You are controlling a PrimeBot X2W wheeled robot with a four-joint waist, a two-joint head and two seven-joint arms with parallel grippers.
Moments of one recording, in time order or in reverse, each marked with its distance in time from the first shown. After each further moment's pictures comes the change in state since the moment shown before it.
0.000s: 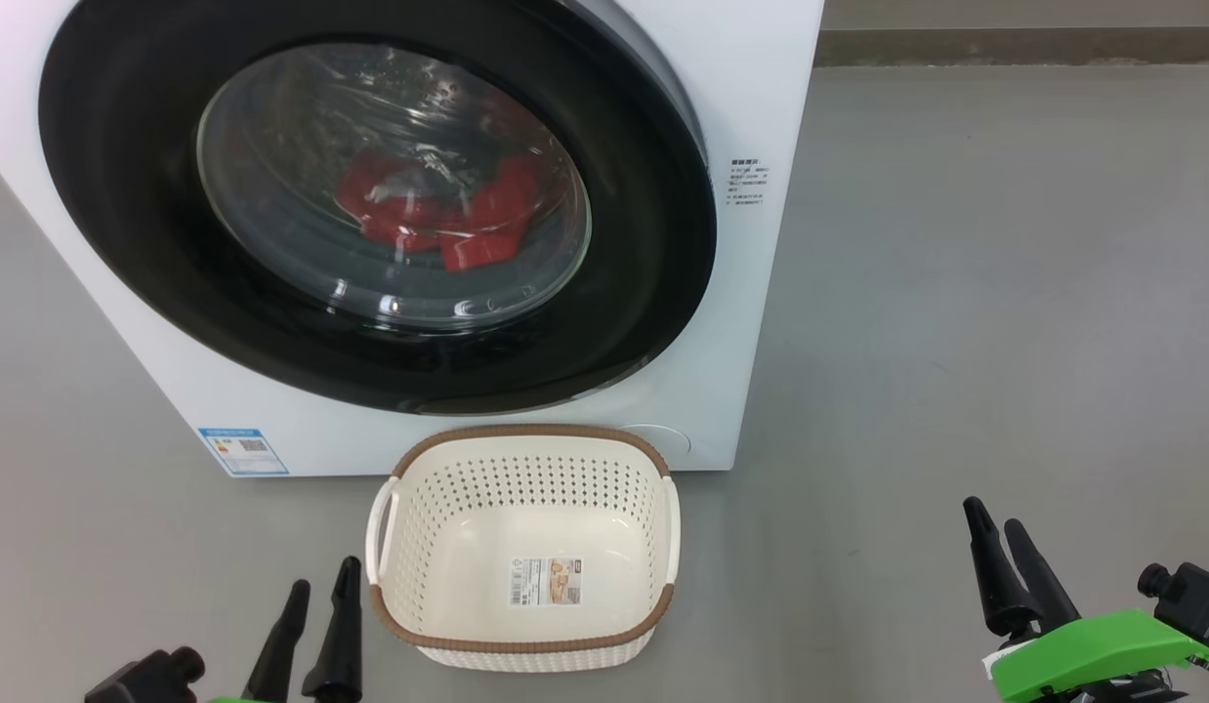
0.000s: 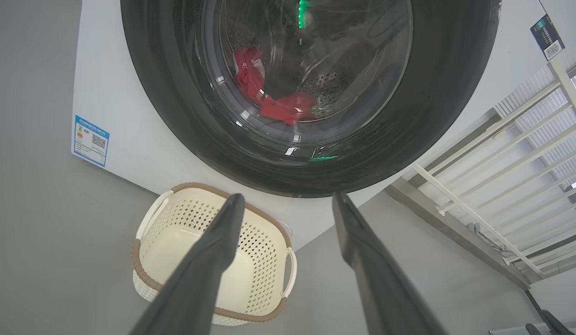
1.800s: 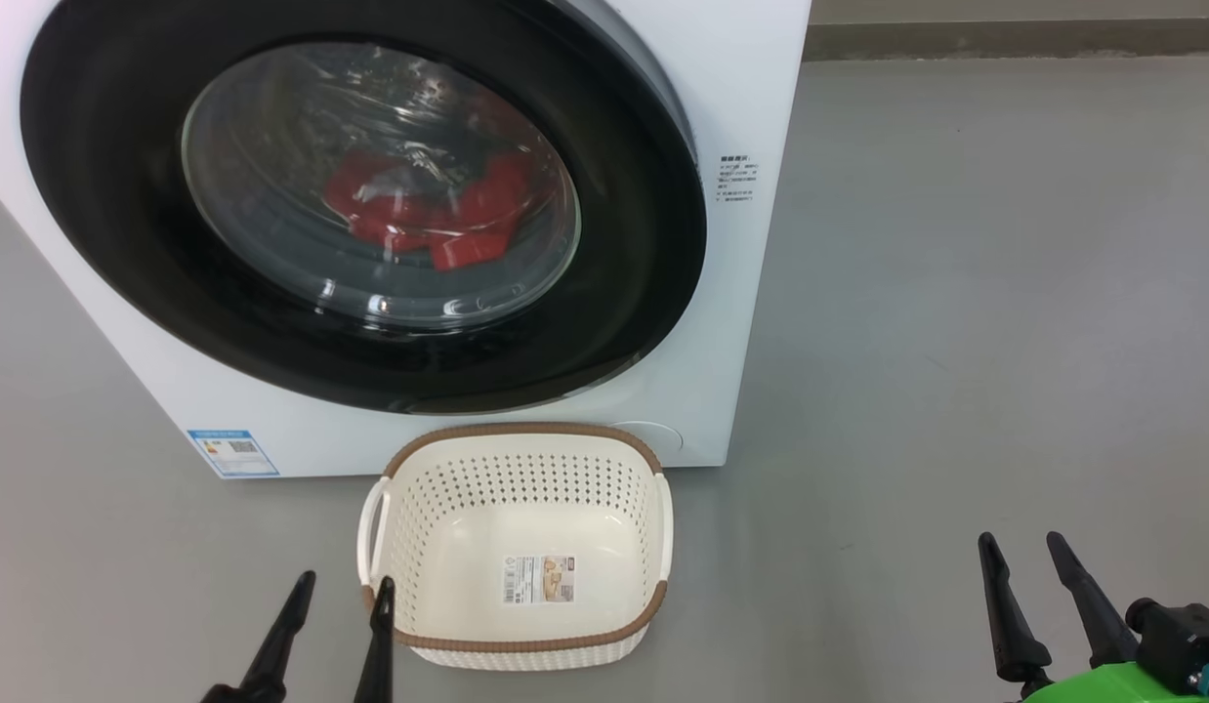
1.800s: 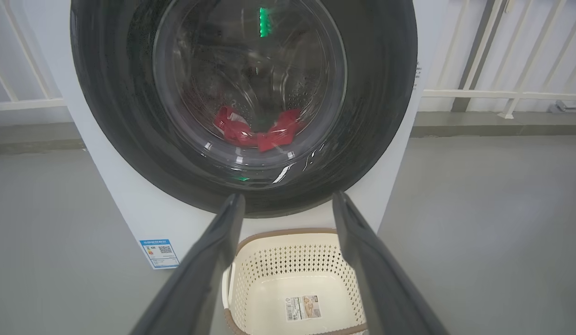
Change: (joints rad) left arm 0.057 0.020 -0.036 -0.059 0.632 0.015 -0.159; right arm 0.076 -0.016 -0.037 -0.025 -0.544 0.000 -0.157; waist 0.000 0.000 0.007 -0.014
